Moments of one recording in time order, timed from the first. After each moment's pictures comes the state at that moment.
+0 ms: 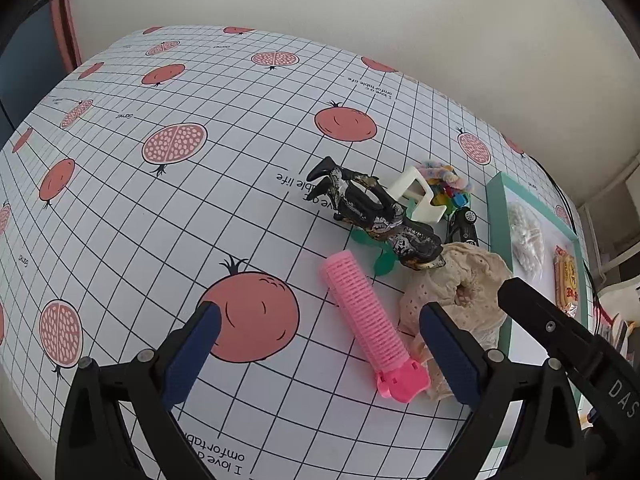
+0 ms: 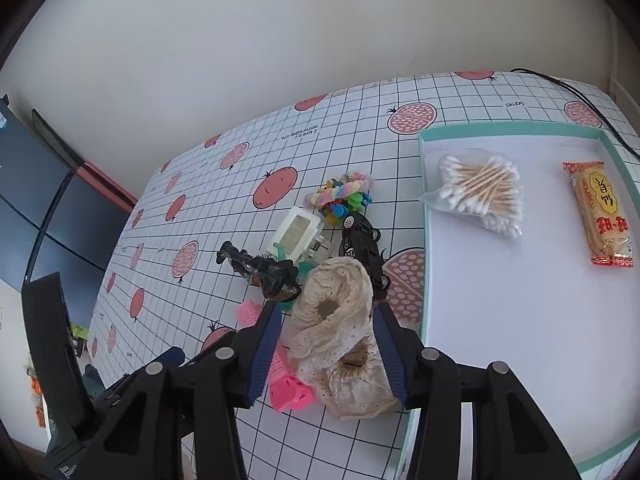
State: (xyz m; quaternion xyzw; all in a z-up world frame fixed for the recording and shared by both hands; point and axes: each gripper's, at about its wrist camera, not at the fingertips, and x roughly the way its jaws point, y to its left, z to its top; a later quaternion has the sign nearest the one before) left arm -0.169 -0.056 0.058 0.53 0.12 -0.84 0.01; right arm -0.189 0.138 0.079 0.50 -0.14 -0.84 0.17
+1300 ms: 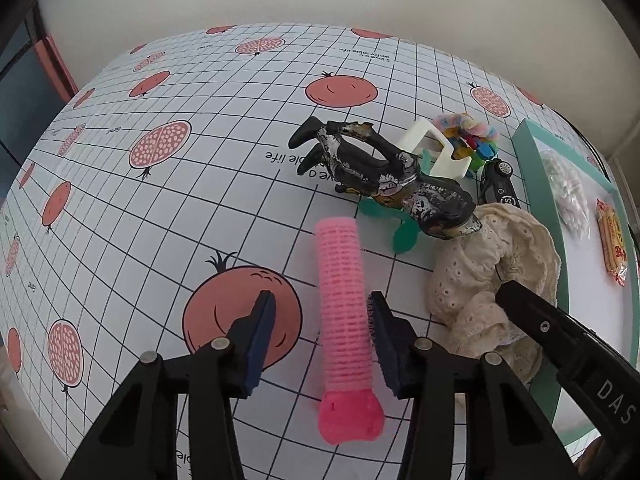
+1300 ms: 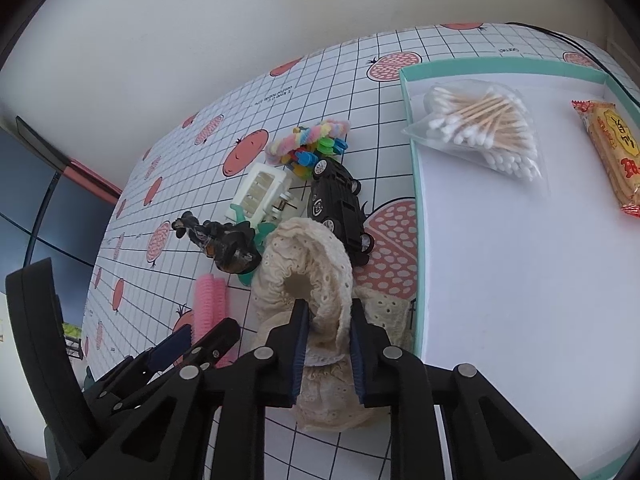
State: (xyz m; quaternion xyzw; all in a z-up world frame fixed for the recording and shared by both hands) left arm -0.172 -0.037 0.028 0.54 0.03 -0.84 0.03; right arm -0.191 0.141 0.034 0.53 -0.16 -0.82 0.16
